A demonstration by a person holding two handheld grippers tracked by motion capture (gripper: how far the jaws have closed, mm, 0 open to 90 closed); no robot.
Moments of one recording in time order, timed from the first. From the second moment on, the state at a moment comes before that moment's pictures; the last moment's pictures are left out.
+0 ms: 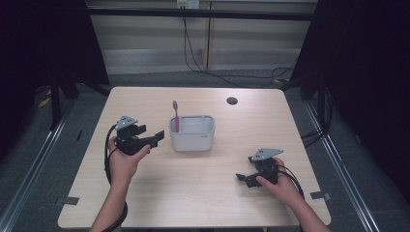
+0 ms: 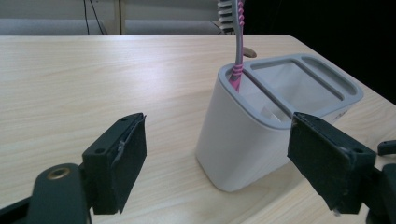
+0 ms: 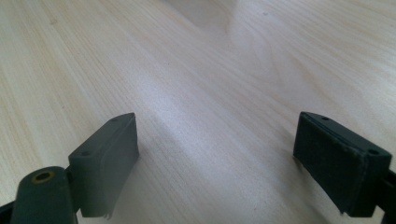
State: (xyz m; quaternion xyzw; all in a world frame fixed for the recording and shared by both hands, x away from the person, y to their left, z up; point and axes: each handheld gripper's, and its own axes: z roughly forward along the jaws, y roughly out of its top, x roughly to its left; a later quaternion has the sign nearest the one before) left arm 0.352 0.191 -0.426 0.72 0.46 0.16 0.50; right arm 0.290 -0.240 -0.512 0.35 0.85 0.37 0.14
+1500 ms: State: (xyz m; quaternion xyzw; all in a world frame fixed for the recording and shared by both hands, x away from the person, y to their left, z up) left arm 0.333 0.220 -0.473 0.74 0.45 0.15 0.47; right arm 0.290 -0.240 -0.512 0.35 0.85 0.37 0.14
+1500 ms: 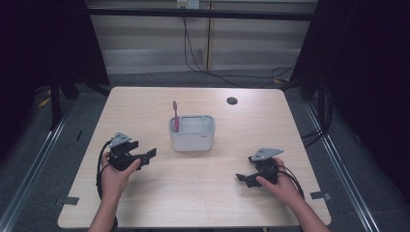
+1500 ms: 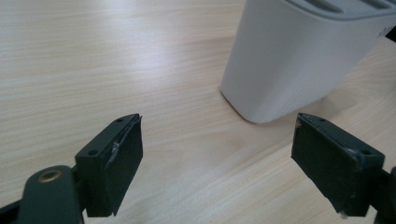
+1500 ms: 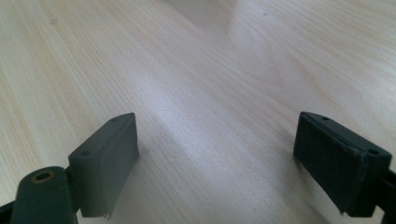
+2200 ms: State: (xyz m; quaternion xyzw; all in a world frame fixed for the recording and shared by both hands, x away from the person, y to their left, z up) left arm 0.327 0.215 -0.492 0.77 0.44 0.16 0.43; right arm 0.290 -0.240 -0.512 0.35 0.85 0.37 0.14
